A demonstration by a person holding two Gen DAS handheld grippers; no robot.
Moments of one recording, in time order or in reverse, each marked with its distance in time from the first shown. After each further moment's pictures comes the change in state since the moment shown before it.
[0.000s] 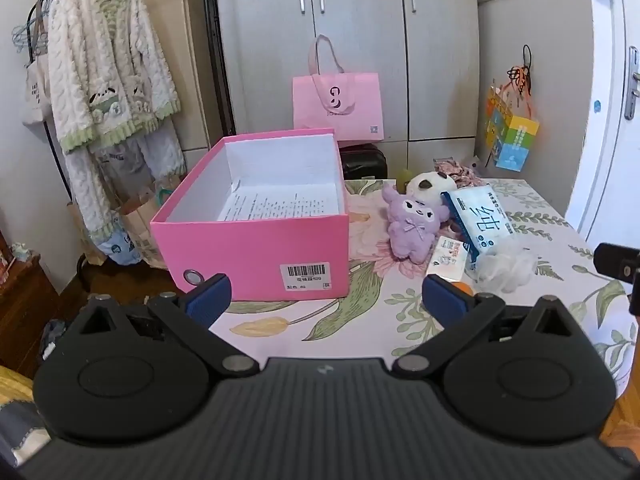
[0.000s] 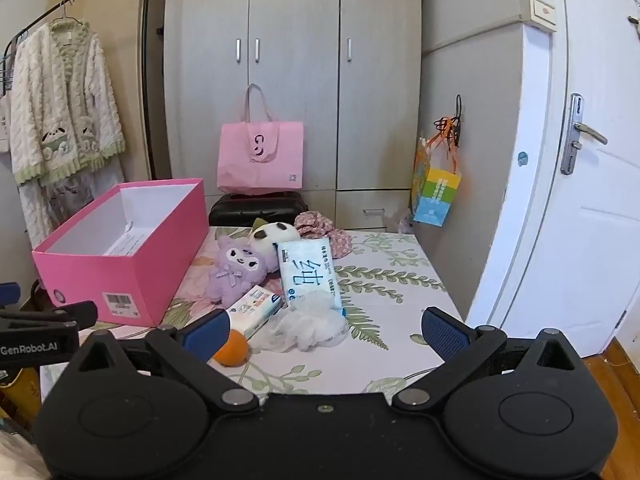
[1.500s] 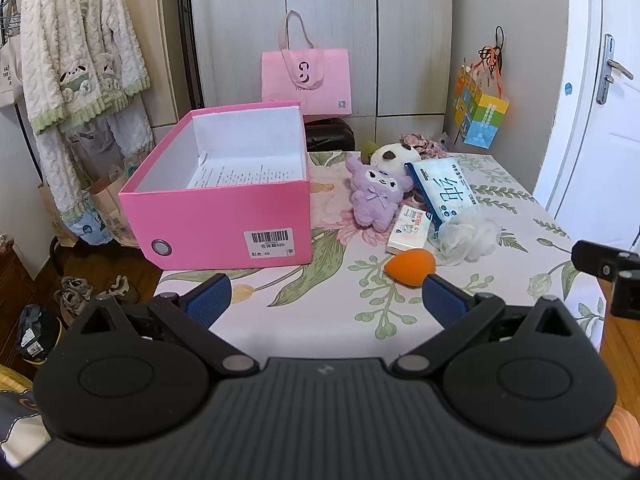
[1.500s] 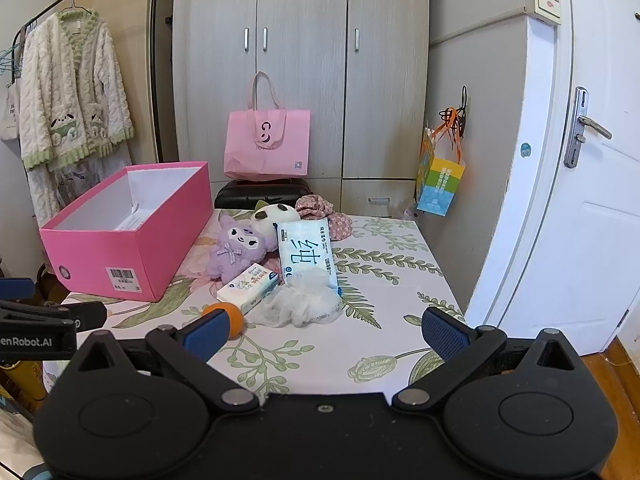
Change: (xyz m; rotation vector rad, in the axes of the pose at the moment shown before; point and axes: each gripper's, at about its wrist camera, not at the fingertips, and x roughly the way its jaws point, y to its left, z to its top) left arm -0.008 -0.006 -0.007 -0.003 0.077 -0.104; right arm -0.010 -0.008 -0.008 -0.024 0.034 0.013
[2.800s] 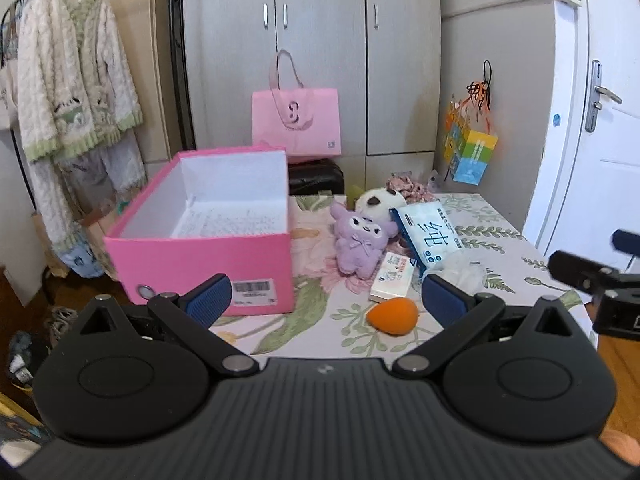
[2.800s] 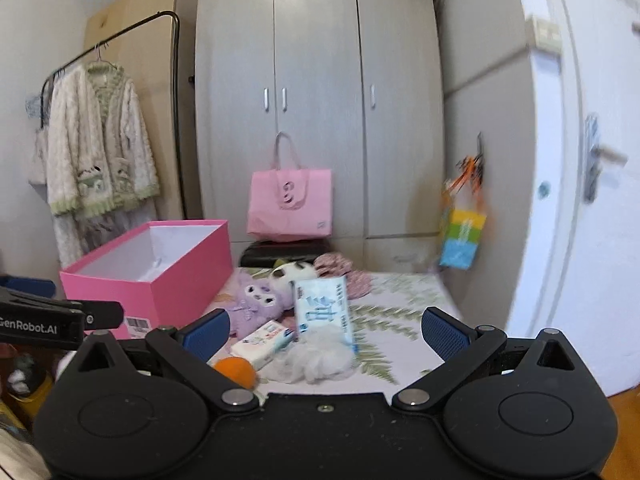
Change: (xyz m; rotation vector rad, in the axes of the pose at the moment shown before) left arm 0.007 -0.014 0.014 -0.002 -0.107 -0.031; right arm 0.011 -0.022 -0.006 0.027 -0.188 0.121
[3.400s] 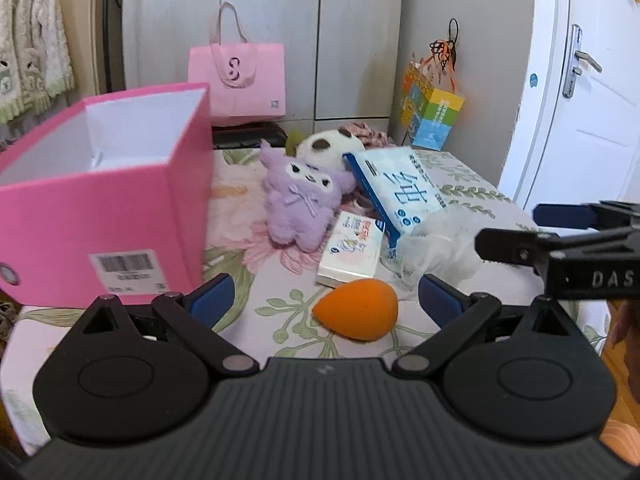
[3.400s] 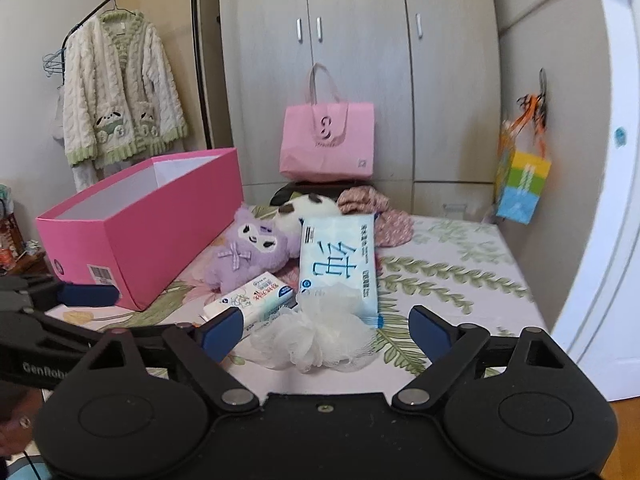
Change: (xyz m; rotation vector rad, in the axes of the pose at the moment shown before) left arm 0.120 -0.021 -0.037 0.027 0.061 -0.169; right arm 0.120 -0.029 -0.027 -0.040 0.170 0.155
